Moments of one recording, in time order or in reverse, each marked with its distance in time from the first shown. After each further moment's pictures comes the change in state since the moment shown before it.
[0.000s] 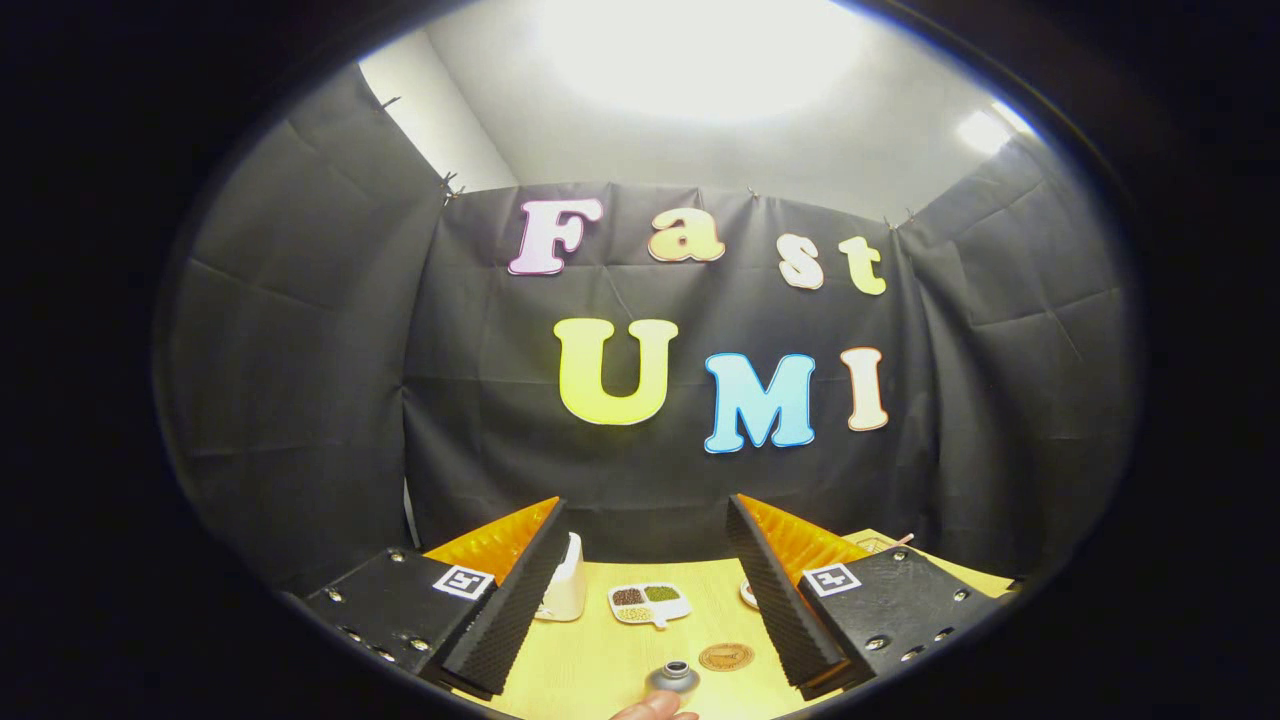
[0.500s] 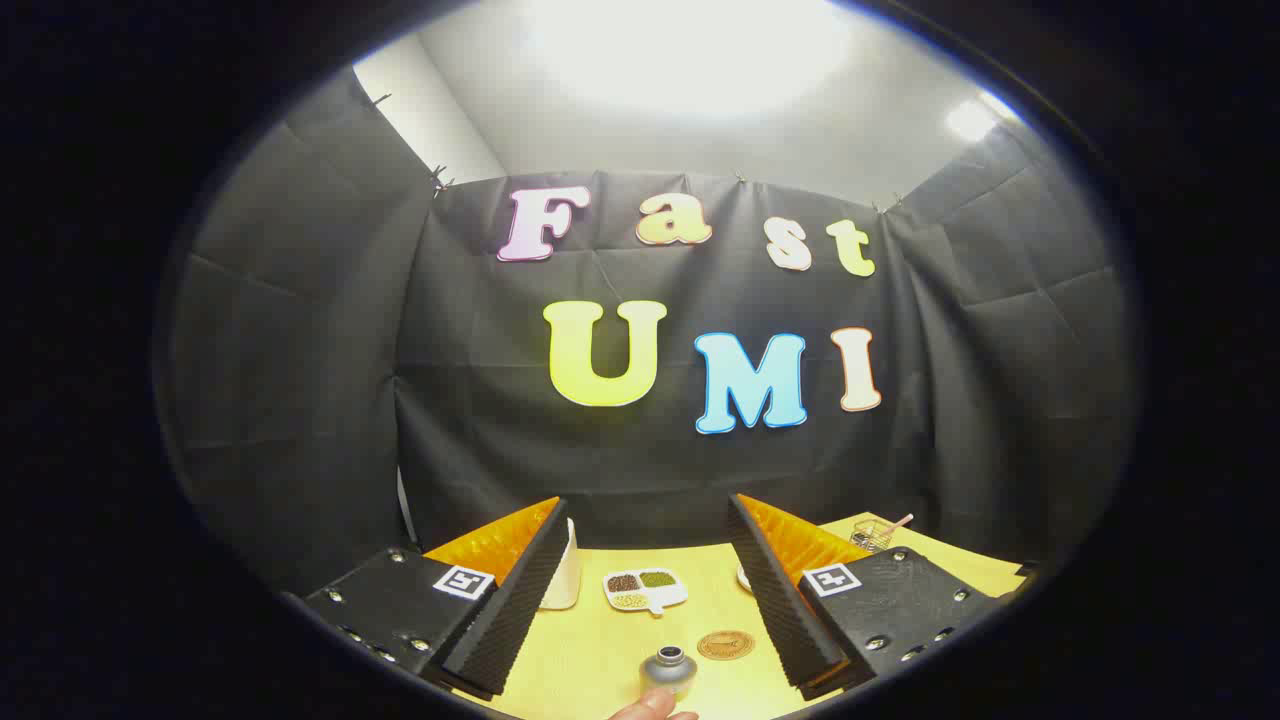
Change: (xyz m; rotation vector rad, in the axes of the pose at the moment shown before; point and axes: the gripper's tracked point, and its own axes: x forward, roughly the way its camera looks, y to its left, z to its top) arm 0.002 -0.009 -0.019 0.023 0.020 -0.020
